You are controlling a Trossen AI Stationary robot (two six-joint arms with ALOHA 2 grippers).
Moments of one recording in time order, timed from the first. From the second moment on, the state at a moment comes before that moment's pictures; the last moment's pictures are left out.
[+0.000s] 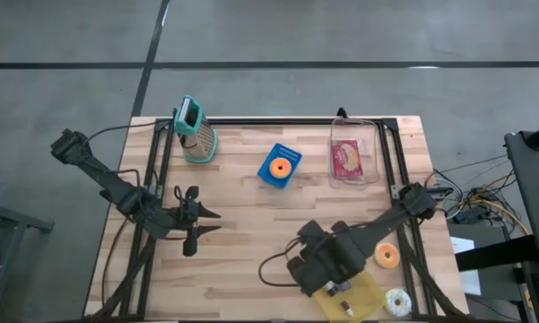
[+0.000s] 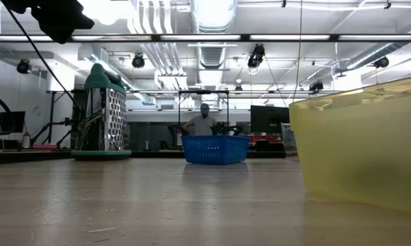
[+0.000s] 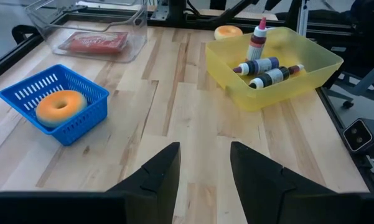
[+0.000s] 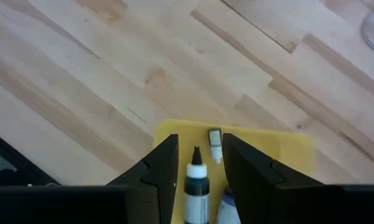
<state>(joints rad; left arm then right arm) -0.64 0.93 0.63 -0.29 -0.60 -0.42 0.58 2.05 2.13 -1.57 0.34 1.53</state>
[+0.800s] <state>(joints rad) -0.64 0.93 0.63 -0.29 -0.60 -0.48 0.81 1.58 1.47 -1.56 0.28 2.27</state>
